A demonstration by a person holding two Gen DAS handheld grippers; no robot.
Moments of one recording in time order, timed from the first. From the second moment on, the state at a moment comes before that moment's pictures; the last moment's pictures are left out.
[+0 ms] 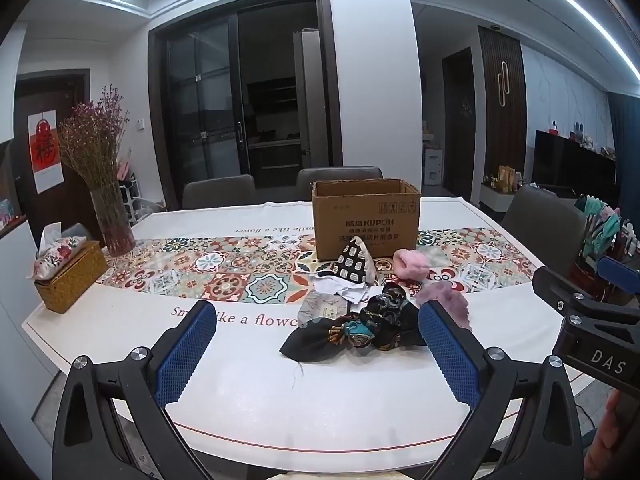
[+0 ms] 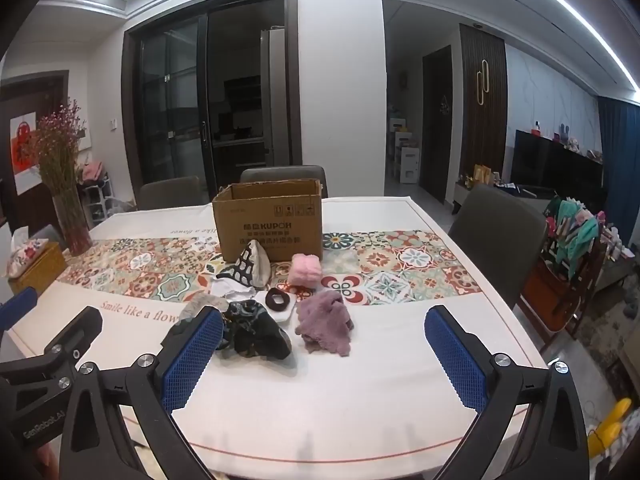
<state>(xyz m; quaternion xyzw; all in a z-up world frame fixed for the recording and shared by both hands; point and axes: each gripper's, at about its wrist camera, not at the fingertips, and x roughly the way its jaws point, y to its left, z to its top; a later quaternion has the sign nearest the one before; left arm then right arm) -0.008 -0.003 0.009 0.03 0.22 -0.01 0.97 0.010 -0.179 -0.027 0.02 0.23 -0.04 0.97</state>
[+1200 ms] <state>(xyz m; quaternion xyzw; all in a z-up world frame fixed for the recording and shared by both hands) -0.009 -0.003 0.009 0.03 0.22 -0.01 0.97 0.009 -0.178 -0.027 0.02 0.23 -0.04 0.97</state>
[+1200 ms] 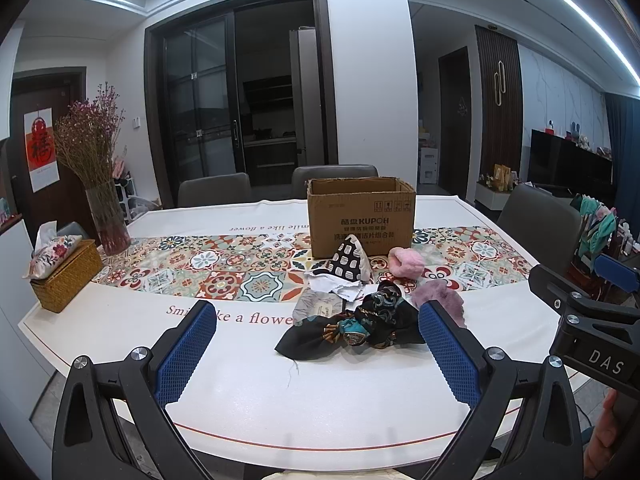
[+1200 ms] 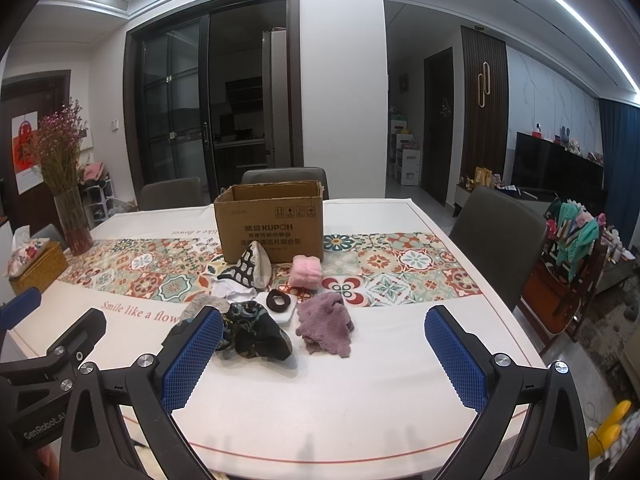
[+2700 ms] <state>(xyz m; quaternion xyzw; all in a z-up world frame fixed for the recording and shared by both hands) 0.014 -0.020 -0.007 0.04 0.24 -0.03 0.97 0.044 -0.198 -0.047 0.04 0.26 -0.03 0.97</state>
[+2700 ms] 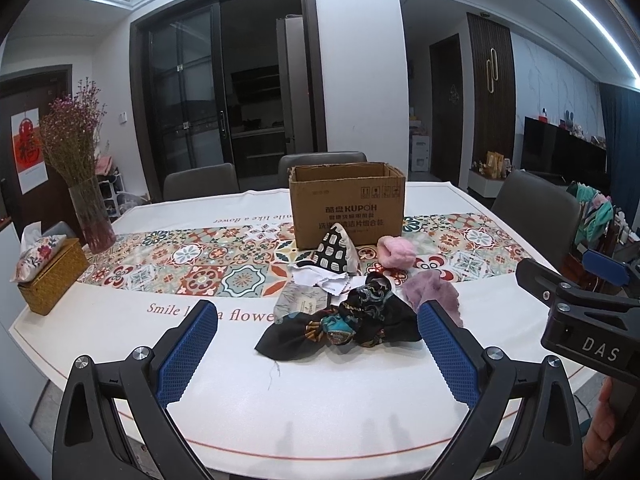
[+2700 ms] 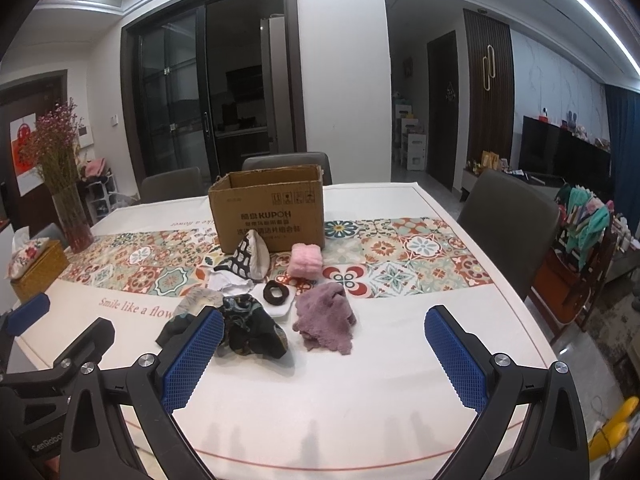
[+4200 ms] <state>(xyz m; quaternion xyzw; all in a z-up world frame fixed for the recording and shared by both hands) 0.187 -0.055 -0.126 0.04 0.41 -0.04 0.91 0.234 -0.216 -0.175 0.03 0.40 0.02 0.92</state>
